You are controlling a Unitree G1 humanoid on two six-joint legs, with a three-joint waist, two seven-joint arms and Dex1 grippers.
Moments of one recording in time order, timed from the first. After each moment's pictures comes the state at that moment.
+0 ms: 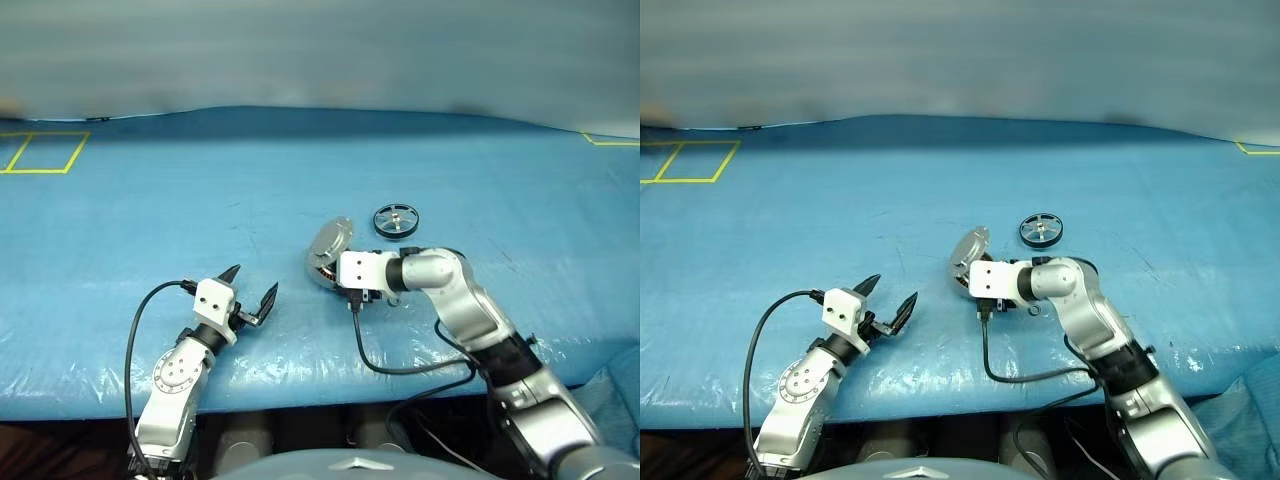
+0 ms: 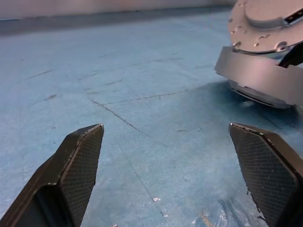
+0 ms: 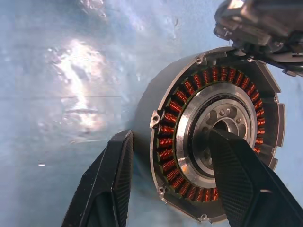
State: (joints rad) left arm 0.18 0.22 -0.07 -0.11 -0.13 -0.07 -0.40; right arm -0.30 -0.46 0.33 -0.24 -0.33 0.39 1.04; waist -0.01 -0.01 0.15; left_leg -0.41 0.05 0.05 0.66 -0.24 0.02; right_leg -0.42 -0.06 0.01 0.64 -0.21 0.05
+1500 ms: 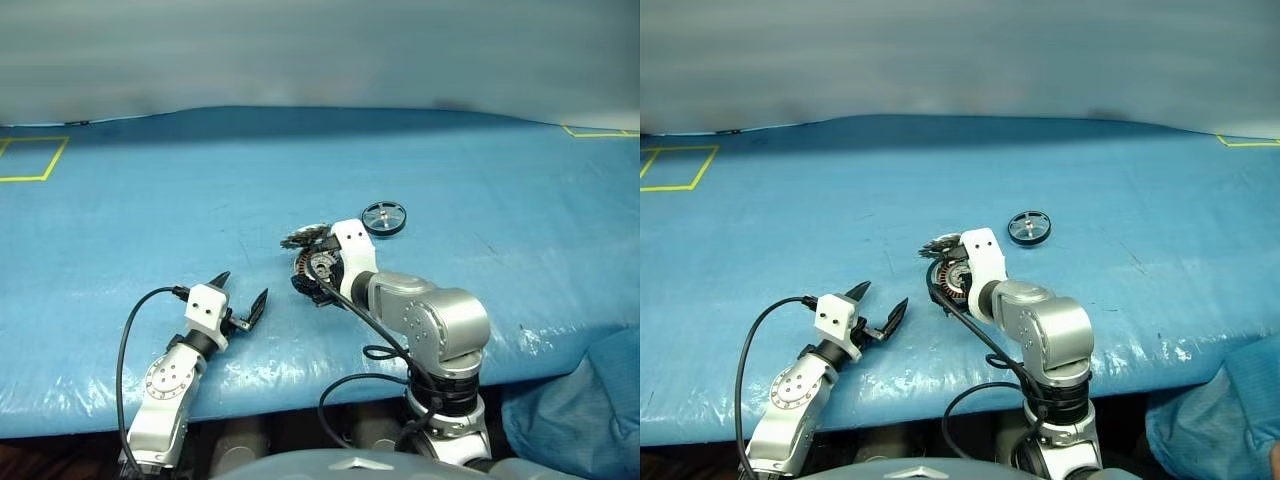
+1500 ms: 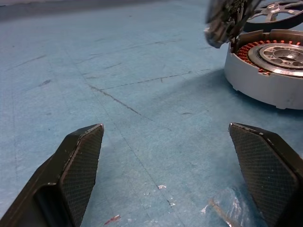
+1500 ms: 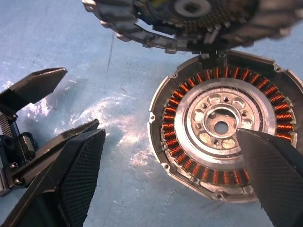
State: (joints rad) left arm 0.21 0.25 -0.04 -0.09 -0.11 -0.08 -0.39; right arm -0.41 0.16 0.08 -0.55 0.10 1.60 0.28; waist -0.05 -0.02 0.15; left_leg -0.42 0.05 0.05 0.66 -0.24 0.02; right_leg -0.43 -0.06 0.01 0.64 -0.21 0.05
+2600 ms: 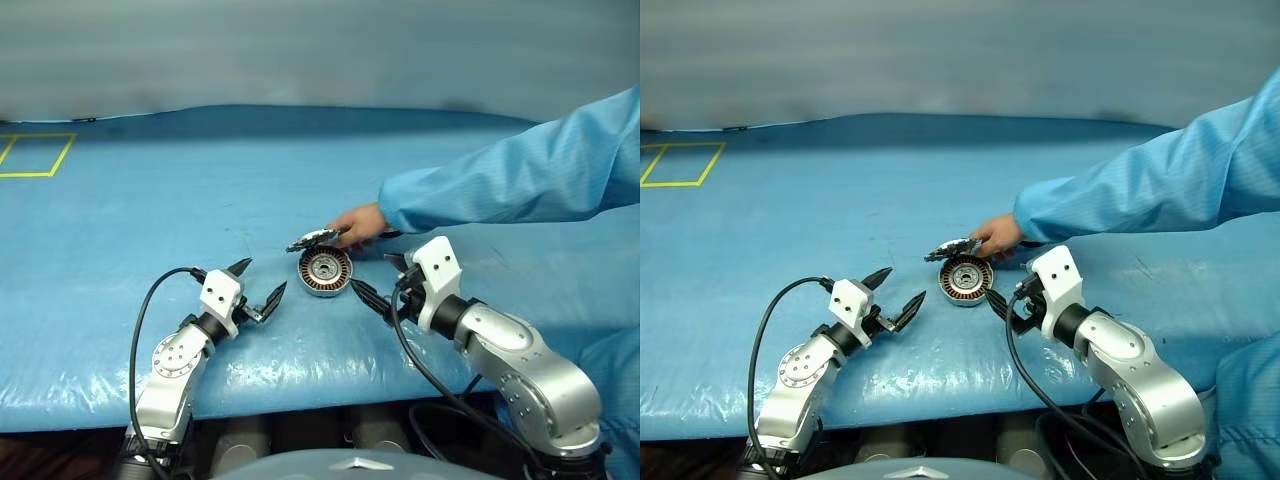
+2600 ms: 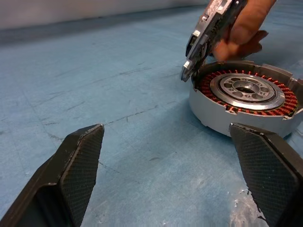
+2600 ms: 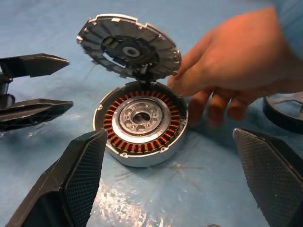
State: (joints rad) left arm 0.10 0.27 -0.07 -0.07 -0.13 -0.07 -0.52; right arm 0.07 -0.43 -0.01 -0.75 0.39 0.85 0.42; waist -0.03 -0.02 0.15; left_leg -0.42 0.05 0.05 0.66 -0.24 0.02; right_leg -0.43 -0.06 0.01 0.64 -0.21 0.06
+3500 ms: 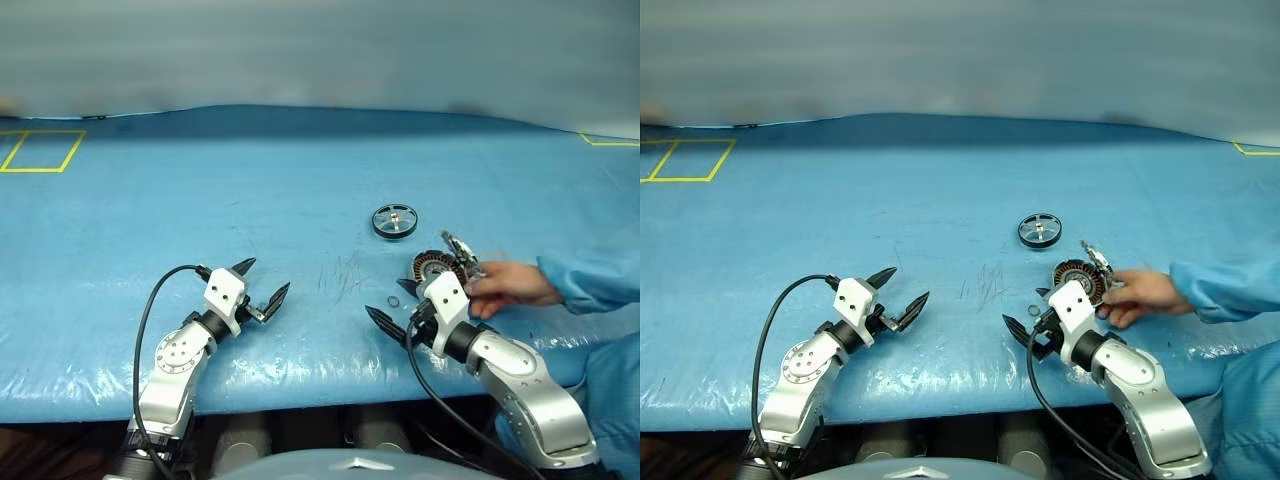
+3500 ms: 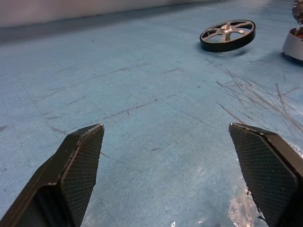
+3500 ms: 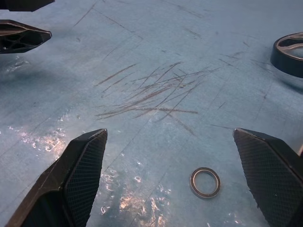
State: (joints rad) left arm 0.08 0.28 -0.09 -0.05 -0.13 -0.07 -0.53; right arm 0.20 -0.48 0.03 -0.48 0.28 0.48 0.56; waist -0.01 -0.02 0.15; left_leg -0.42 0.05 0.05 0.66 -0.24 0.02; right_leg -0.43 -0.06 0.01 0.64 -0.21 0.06
